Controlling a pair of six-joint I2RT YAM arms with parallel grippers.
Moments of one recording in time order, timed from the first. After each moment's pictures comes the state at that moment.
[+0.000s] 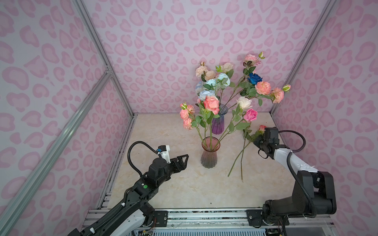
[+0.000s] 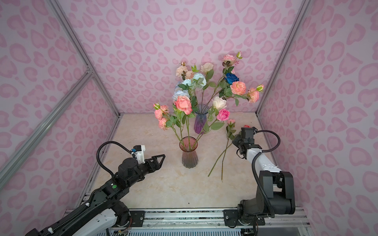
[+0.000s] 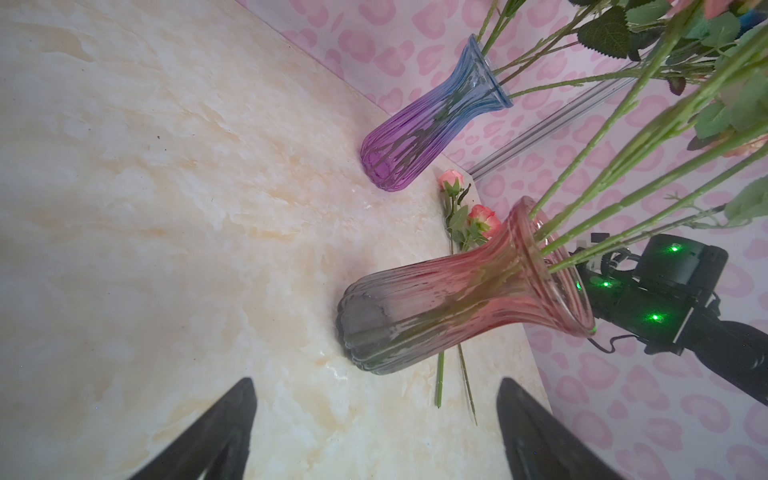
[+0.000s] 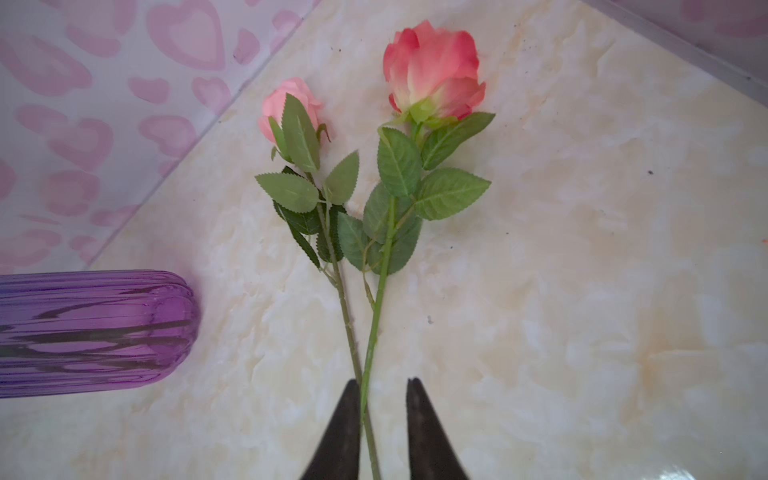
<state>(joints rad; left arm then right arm) -0.62 0.73 0.42 -0.05 -0.01 -0.83 -0.06 1.48 0.89 -0.23 0.07 0.65</state>
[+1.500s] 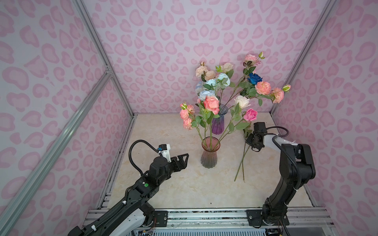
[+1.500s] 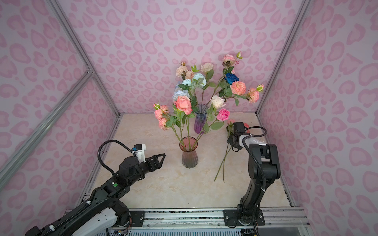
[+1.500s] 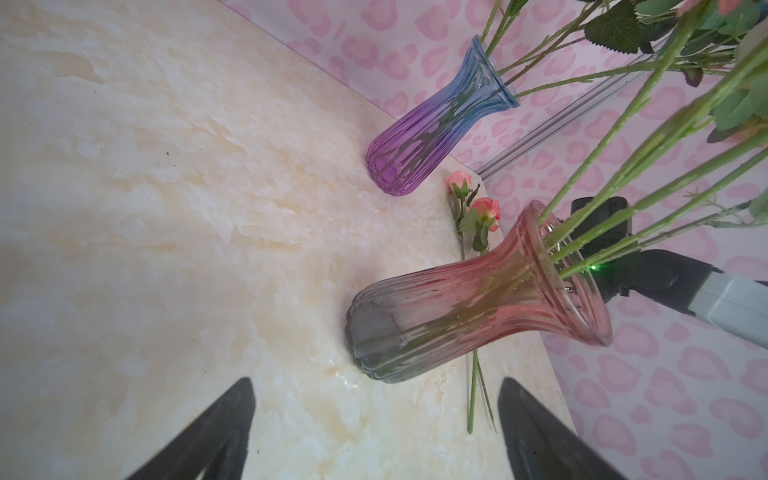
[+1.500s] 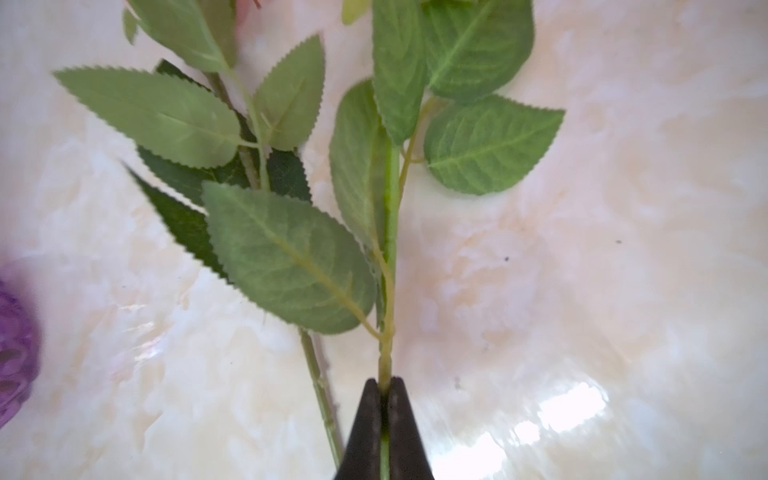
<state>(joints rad) -0.62 0.76 0.44 -0.04 -0.03 -0.79 -0.02 1.81 1.12 -0.35 0.08 0.62</state>
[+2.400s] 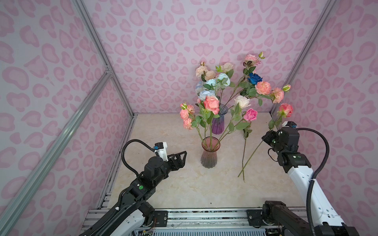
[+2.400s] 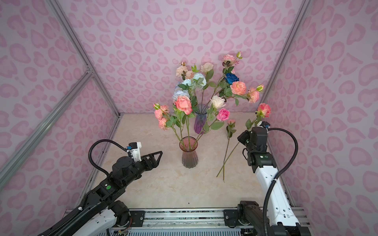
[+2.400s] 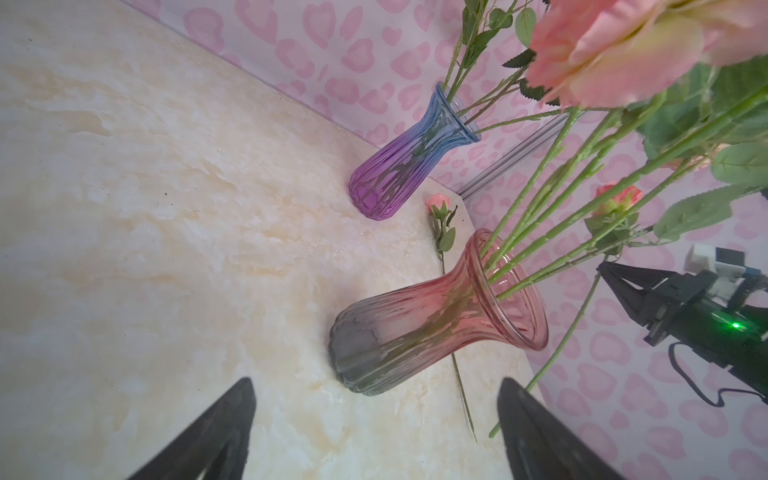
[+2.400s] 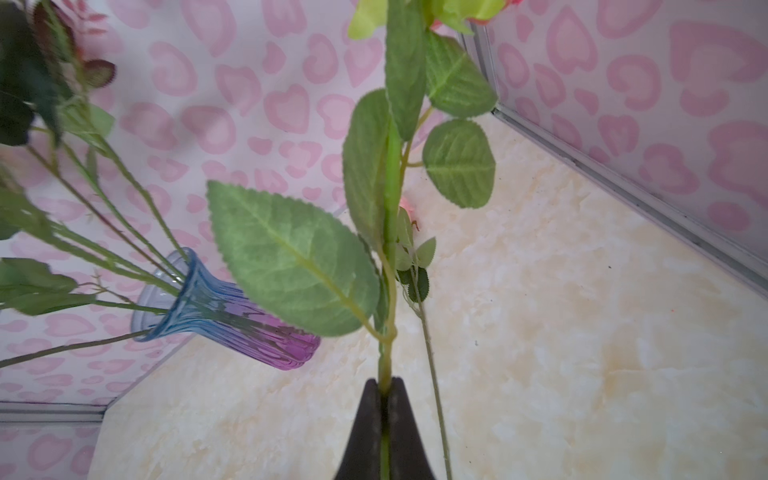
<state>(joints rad) -0.62 0.67 0.51 -0.14 -0.05 -0.77 -0.02 0.98 0.92 -0.37 0.05 0.63</state>
